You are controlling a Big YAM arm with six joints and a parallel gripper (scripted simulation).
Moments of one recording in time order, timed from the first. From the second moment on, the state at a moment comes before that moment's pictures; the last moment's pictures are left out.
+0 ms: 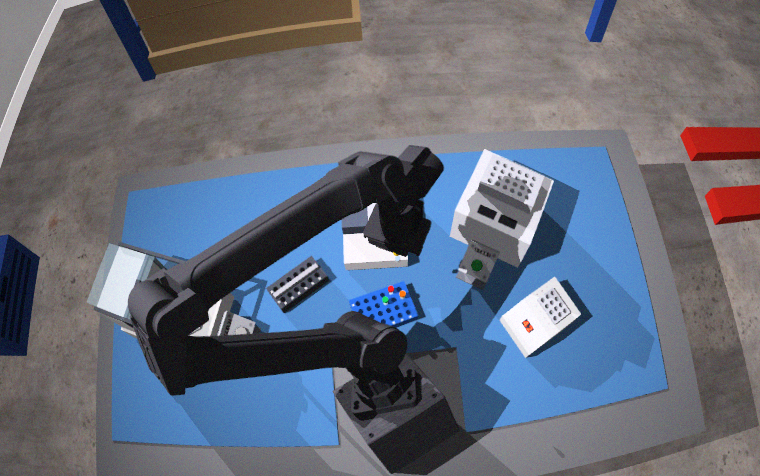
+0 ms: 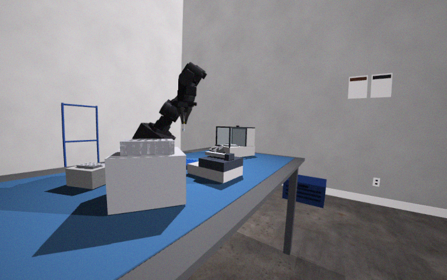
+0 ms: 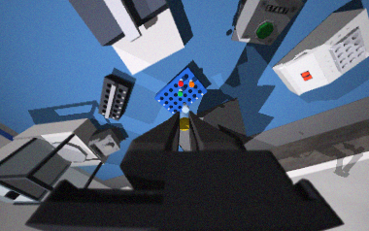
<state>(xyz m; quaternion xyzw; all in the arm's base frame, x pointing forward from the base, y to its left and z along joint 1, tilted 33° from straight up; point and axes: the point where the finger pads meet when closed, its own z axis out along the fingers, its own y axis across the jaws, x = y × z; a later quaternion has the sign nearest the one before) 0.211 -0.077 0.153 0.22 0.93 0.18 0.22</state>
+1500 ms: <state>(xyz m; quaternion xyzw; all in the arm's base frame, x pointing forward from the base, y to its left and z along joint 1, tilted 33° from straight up) 0.187 -0.090 0.194 0.22 0.93 0.18 0.22</state>
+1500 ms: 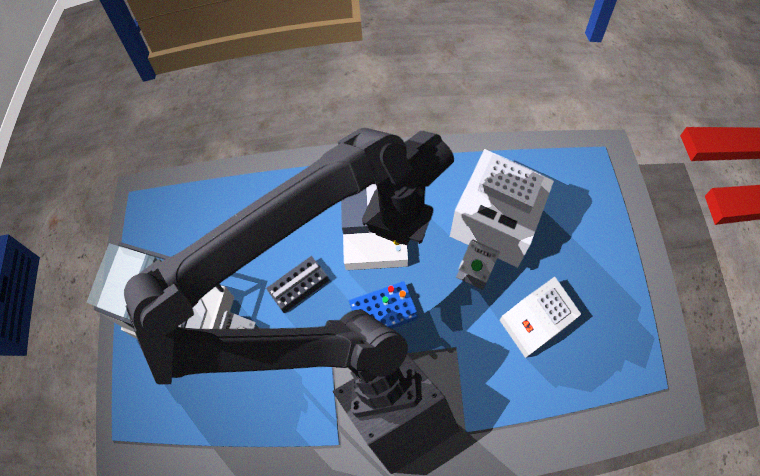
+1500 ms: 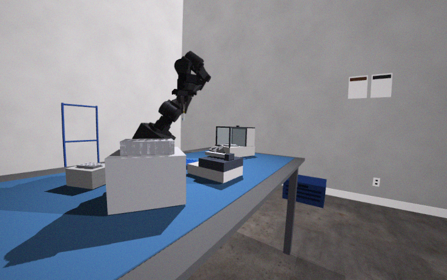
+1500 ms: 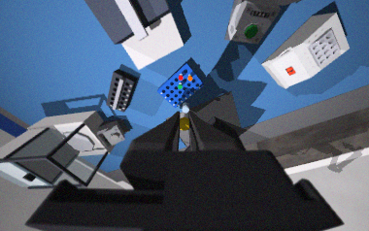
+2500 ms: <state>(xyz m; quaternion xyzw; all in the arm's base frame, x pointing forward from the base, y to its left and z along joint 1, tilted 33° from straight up) 0.185 -0.083 0.193 0.21 0.94 0.18 0.22</state>
